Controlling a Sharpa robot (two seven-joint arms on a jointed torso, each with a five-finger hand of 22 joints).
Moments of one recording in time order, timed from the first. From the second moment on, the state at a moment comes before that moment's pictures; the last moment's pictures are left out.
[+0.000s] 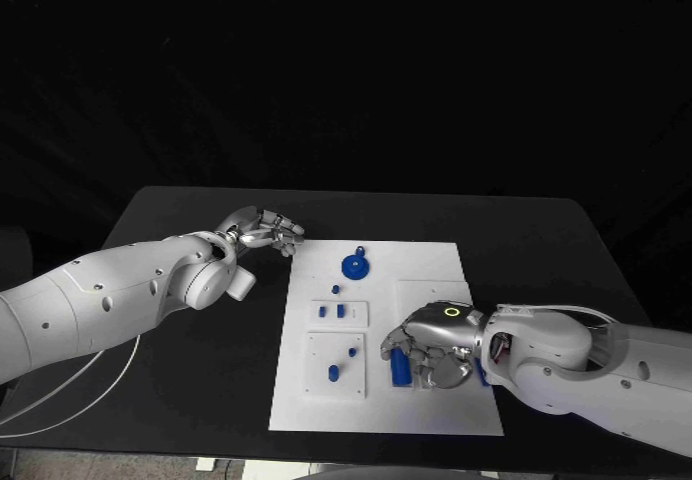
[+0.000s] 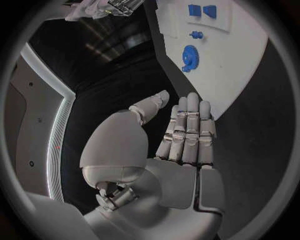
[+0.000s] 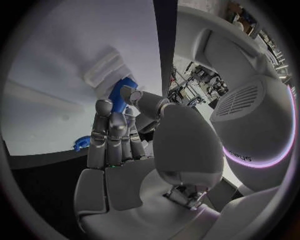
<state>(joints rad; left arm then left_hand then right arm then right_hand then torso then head) 1.22 -0.75 -0.13 1.22 -0.40 -0.21 0.18 1.15 -0.13 0.63 -0.21 0.10 0.86 0.17 0.25 0.57 1.17 0.12 0.09 0.26 1.00 0.07 0.58 0.44 0.04 0.75 -0.03 0.61 1.17 1.16 -0.92 -0.24 1.78 -1.68 -0.17 0.03 1.30 -0.28 0.87 -0.28 0.05 0.80 0.03 0.22 0.53 0.93 -0.03 1.17 1.16 1.19 -0.13 1.22 1.11 0.27 1.23 -0.02 0.69 1.31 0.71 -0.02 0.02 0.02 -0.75</state>
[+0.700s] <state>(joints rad) 1.22 -0.76 -0.13 1.21 -0.40 -0.21 0.17 1.15 -0.13 0.63 -0.20 0.10 0.86 0.17 0.25 0.57 1.16 0.13 0.09 0.26 1.00 0.07 0.58 0.44 0.04 0.75 -0.03 0.61 1.18 1.16 -0.88 -0.25 1.75 -1.86 -0.18 -0.01 1.29 -0.29 0.87 -0.29 0.05 0.85 0.04 0.27 0.55 0.94 -0.03 1.18 1.16 1.19 -0.14 1.23 1.12 0.27 1.24 -0.02 0.70 1.31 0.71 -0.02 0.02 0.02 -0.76</state>
